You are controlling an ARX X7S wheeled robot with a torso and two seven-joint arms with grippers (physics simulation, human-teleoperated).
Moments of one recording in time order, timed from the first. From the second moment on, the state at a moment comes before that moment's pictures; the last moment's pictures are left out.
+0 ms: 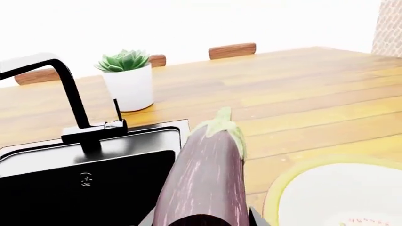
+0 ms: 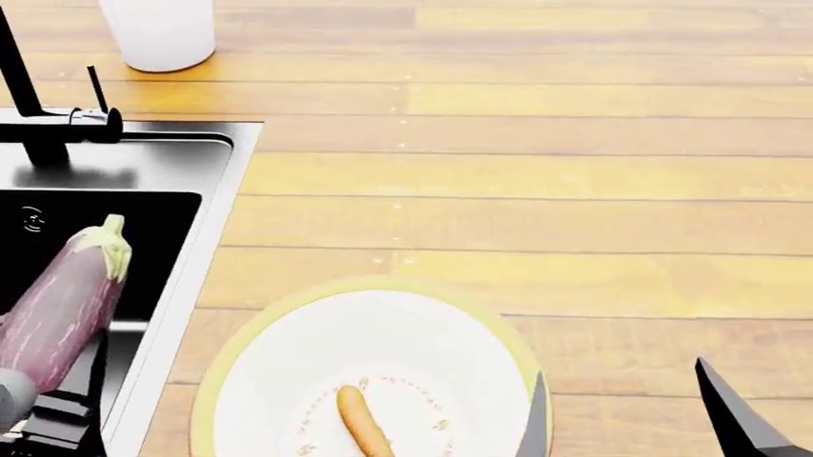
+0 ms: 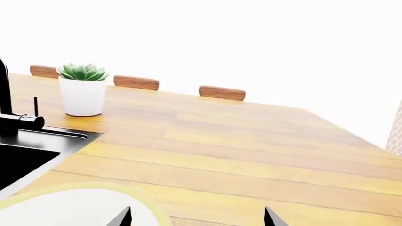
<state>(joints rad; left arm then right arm) -0.35 -0.45 -0.10 0.95 -0.95 -1.25 -0.53 0.03 0.87 -0.15 -0.99 0.88 0.52 0.77</state>
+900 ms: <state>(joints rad) -0.56 -0.24 0.42 0.67 -0.93 -1.23 -0.43 0.01 0.91 -0.14 -0.98 0.93 0.50 0.81</state>
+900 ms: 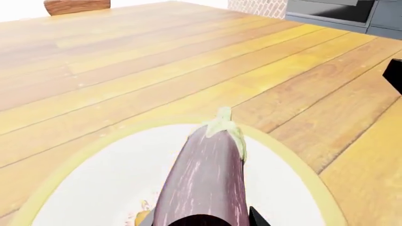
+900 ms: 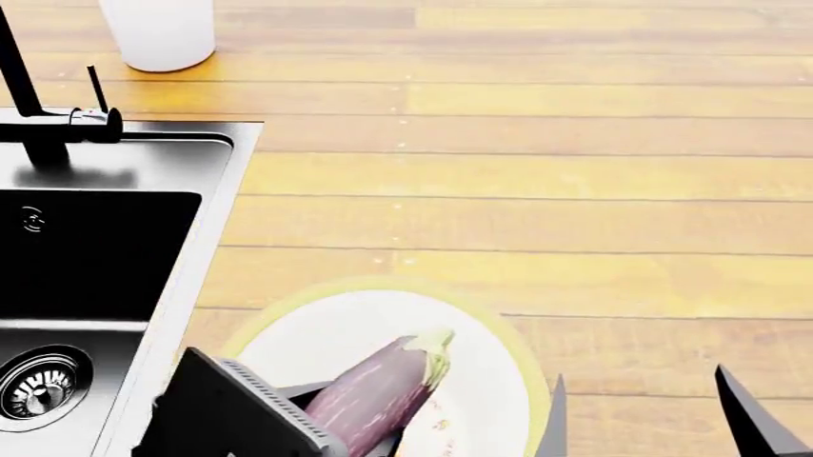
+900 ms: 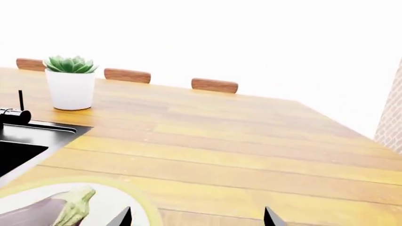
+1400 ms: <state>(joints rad) -0.62 -0.23 0.37 0.74 -1.00 -1.29 -0.55 0.02 0.91 -0.16 -0.96 0.93 0.50 0.81</state>
